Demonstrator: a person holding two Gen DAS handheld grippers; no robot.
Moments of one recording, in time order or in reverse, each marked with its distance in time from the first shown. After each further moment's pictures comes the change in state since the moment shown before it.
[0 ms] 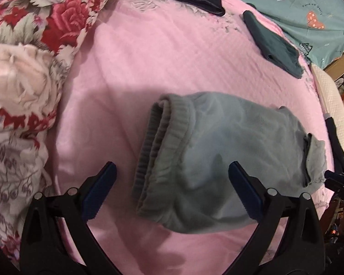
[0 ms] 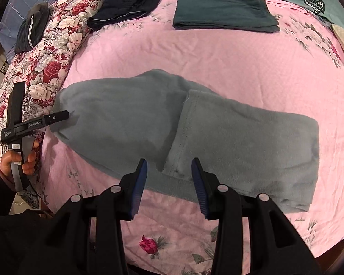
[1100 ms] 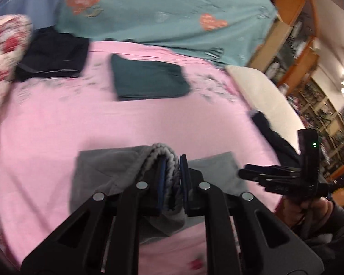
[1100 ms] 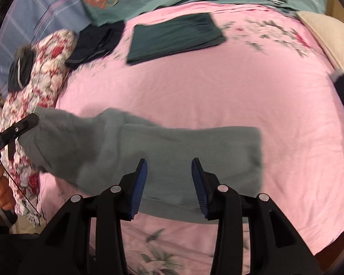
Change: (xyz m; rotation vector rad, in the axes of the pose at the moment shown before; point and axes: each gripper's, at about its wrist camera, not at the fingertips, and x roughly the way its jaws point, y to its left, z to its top) left arm -0.065 -0.260 -0.004 0.308 -0.211 -0.305; right arm -0.056 -0.104 -0.004 0.165 -0.156 -0.015
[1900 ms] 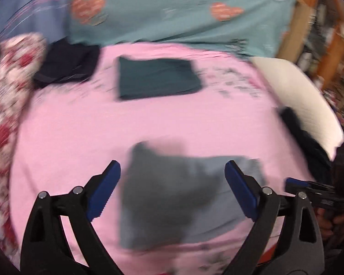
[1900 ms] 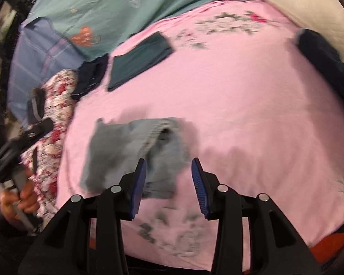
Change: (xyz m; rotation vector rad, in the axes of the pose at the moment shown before) left arm 0.024 -0.064 -0.004 -0.039 0.015 0.365; right arm -0.050 -0.141 -0.035 0.118 -0.072 0.224
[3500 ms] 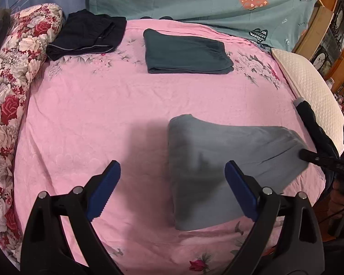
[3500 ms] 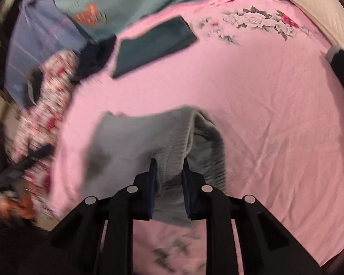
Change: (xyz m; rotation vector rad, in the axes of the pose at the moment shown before) left arm 0.015 0.041 -0.015 -0.051 0.097 -0.005; right arm 0.049 0.021 0.034 -0.022 0.075 0.021
